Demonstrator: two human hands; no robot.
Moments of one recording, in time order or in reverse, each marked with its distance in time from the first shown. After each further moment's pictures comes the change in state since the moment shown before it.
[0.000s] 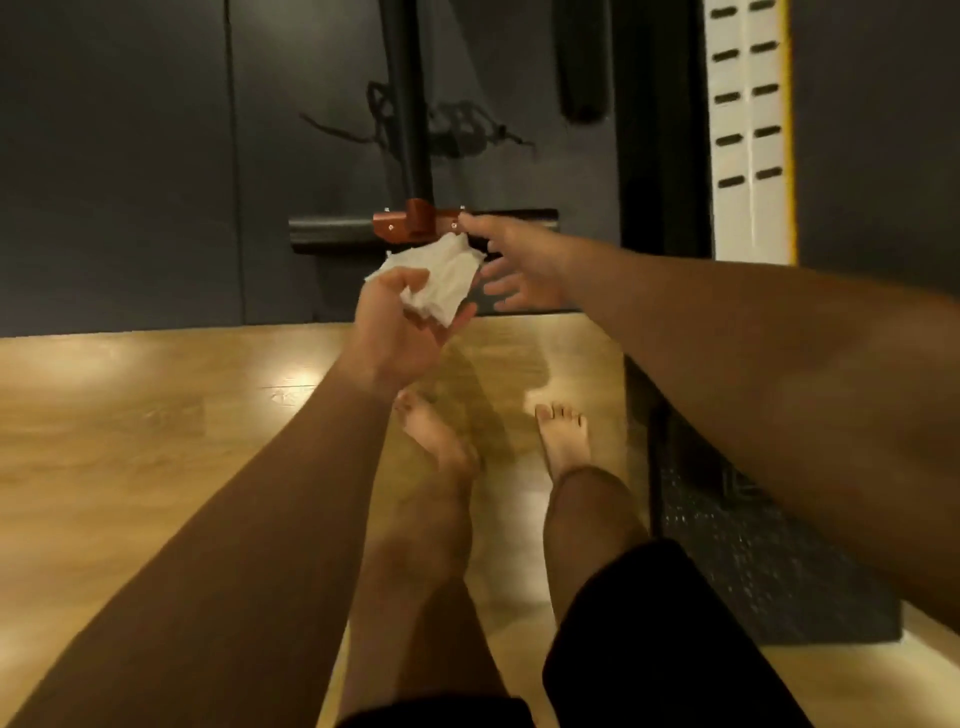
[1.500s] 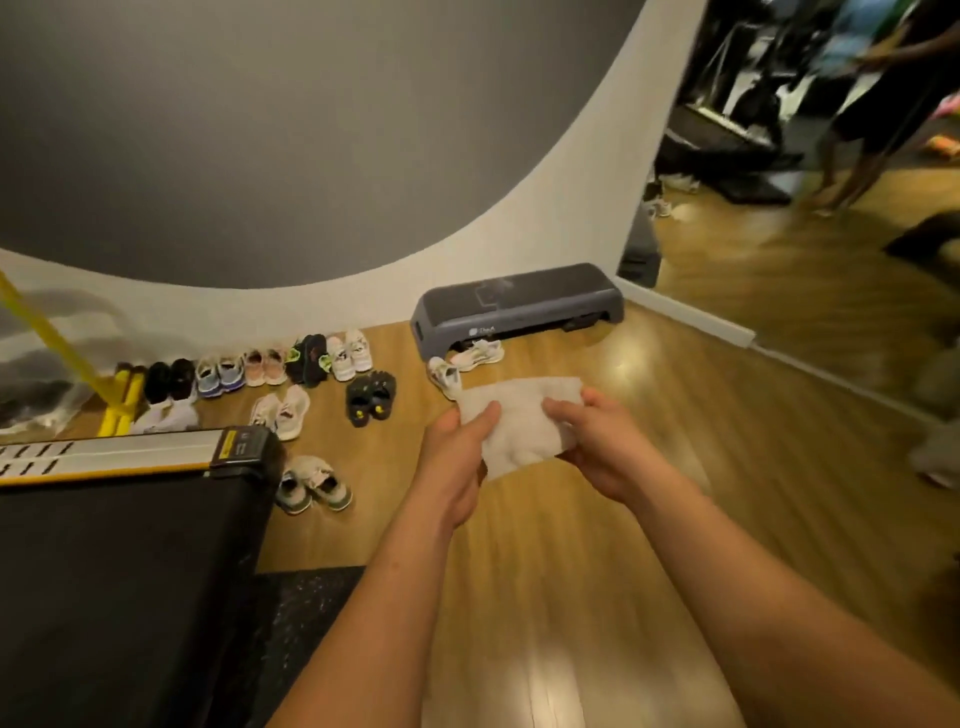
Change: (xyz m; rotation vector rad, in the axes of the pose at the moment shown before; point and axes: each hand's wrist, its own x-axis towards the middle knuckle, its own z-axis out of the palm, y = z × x) left_hand -0.688 -0.824 0.263 1.296 -1.273 -0.271; right_hand -0.922 0.782 -0.134 1.442 1.519 -0.798
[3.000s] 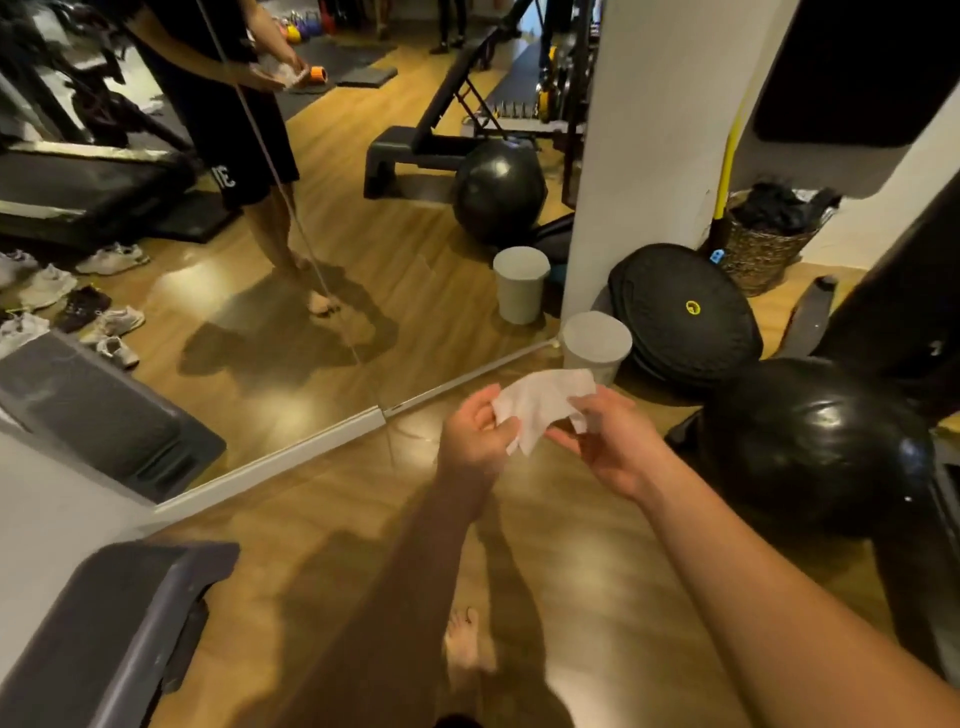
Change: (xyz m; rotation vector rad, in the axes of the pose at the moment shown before) left_hand 0.595 -0.244 0.917 0.736 -1.063 -0.209; right_hand 0.477 -0.302 -0.790 0.750 1.065 -0.246
